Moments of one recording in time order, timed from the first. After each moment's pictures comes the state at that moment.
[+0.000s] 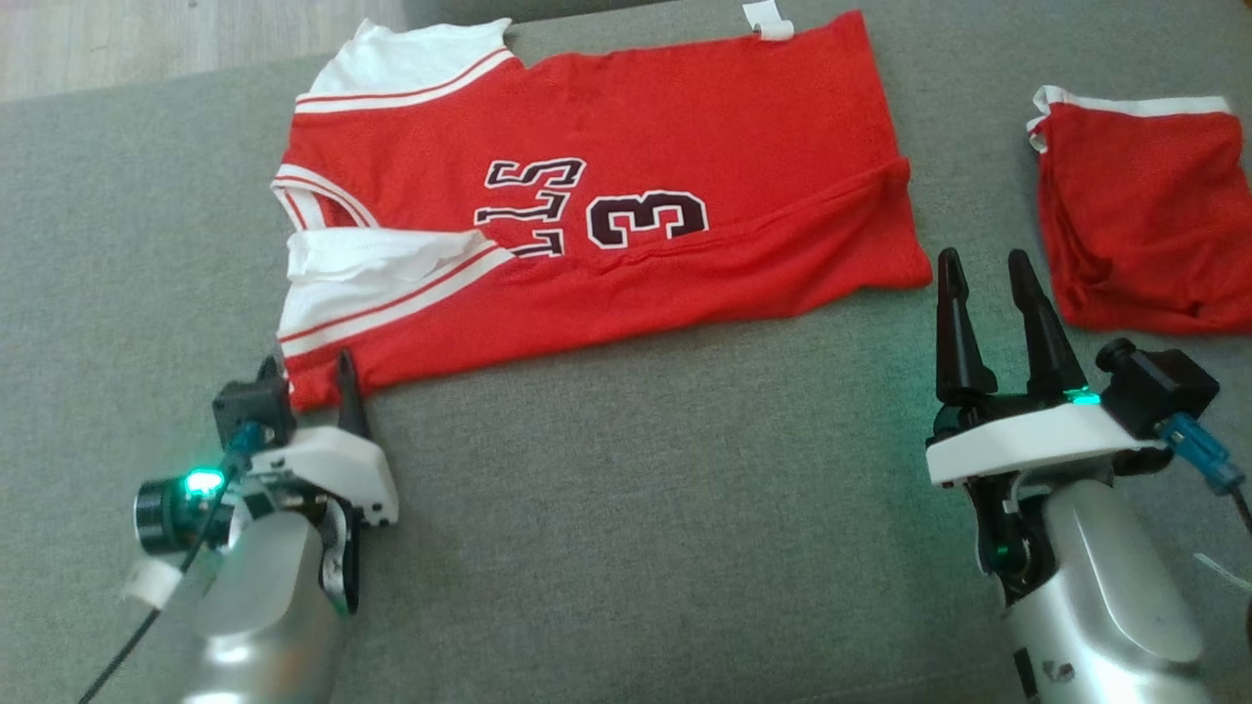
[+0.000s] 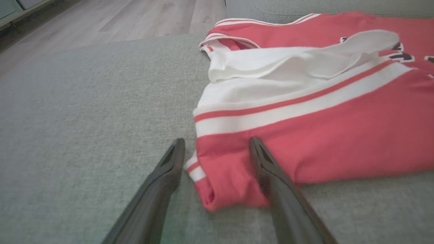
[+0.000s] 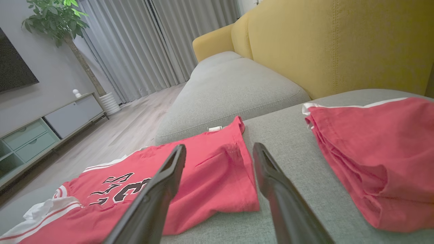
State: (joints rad) left arm -0.52 0.09 -0.16 0.91 -0.23 0.12 -0.15; right arm -0.30 -0.06 0.10 0.39 0.37 0.13 -0.25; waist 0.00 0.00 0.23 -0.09
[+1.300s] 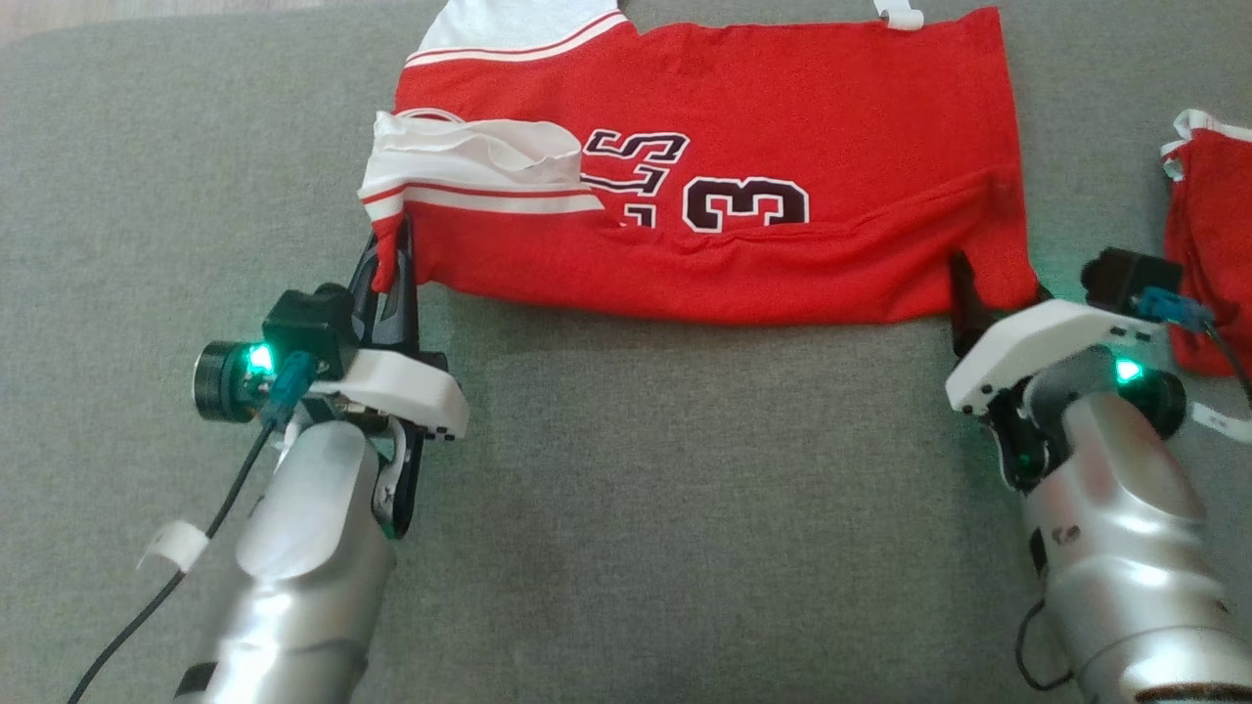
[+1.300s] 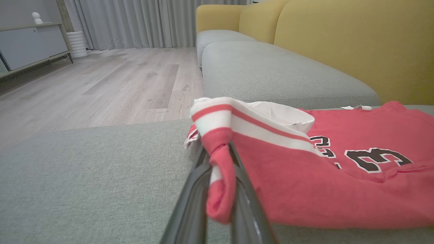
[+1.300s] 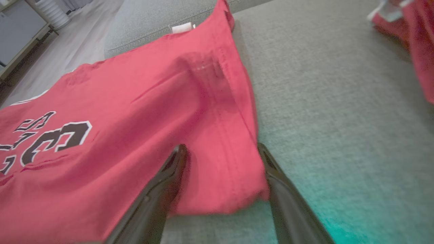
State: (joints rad) left arm -0.59 0.06 -0.26 0.71 -0.22 0.02 -0.25; right arm -0.63 -0.06 -0.09 0.95 0.24 0.13 -0.02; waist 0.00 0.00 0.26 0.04
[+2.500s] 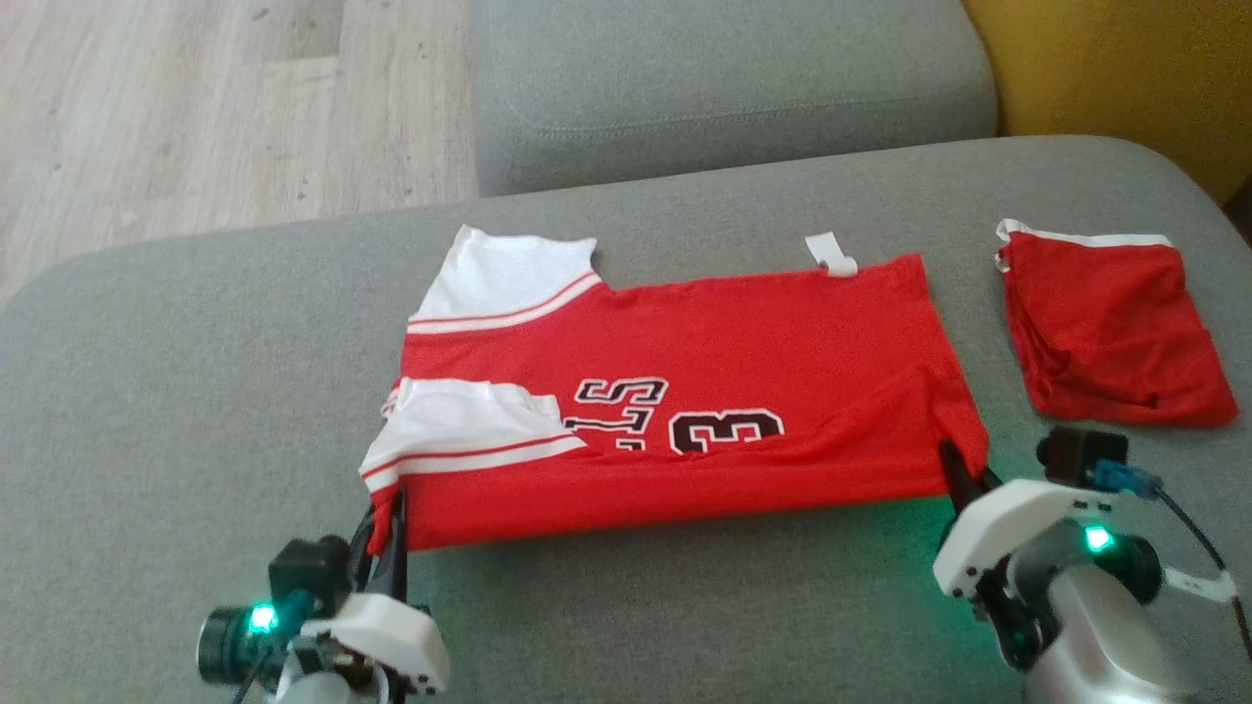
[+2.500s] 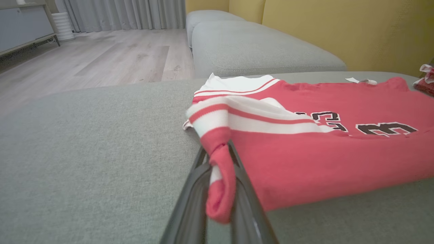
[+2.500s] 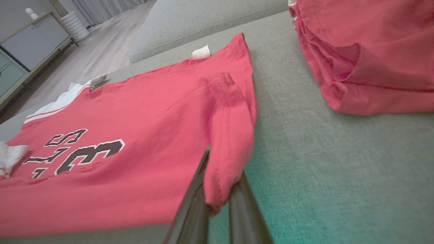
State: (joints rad) left arm -0.17 0.12 -0.29 0.60 -0.29 0.04 -0.18; right arm -0.33 -0.10 0.09 0.83 0.35 0.13 0.00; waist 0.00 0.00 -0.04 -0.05
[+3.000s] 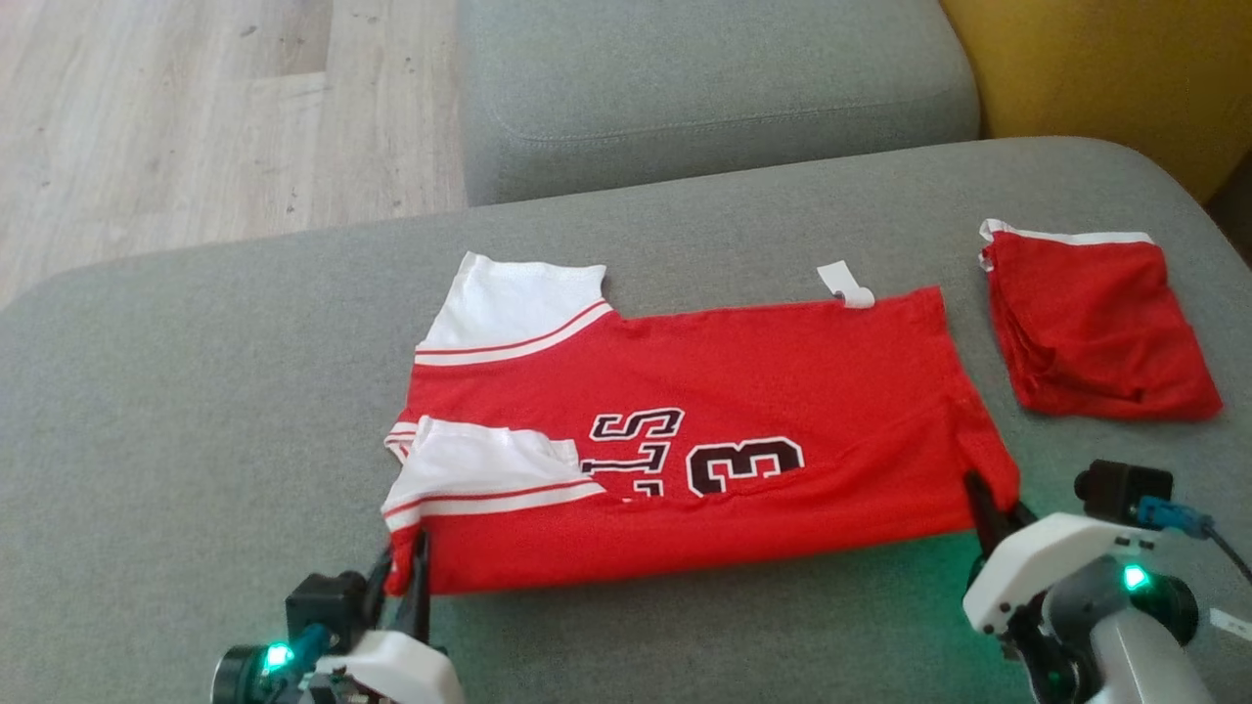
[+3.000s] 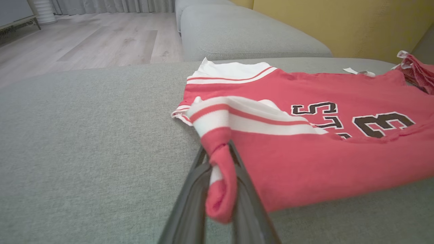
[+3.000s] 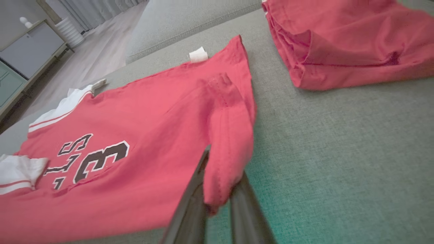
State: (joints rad) left arm -0.05 0.13 -0.32 0.44 -0.30 0.06 -0.09; right arm -0.13 -0.09 -0.01 0.51 0.35 0.13 0.18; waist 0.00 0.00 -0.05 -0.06
